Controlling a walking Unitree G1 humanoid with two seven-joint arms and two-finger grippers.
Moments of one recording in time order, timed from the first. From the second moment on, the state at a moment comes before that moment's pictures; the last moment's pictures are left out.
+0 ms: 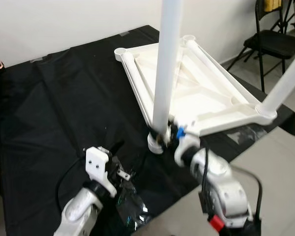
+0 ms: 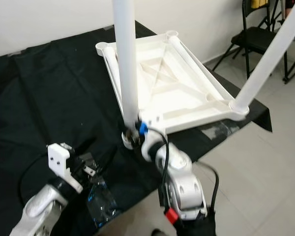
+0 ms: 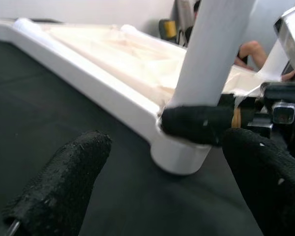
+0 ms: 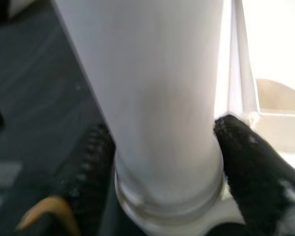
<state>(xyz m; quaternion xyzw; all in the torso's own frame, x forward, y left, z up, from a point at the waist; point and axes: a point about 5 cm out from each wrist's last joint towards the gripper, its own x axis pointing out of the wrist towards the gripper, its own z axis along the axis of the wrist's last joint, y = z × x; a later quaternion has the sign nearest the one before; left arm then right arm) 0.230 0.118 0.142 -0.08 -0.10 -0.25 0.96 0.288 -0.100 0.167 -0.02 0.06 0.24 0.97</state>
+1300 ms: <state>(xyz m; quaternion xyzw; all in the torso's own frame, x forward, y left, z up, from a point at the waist) 0.216 0.117 0.146 -0.08 -0.10 -0.25 0.96 0.340 -0.166 0.264 -0.16 -0.03 0.62 0.77</state>
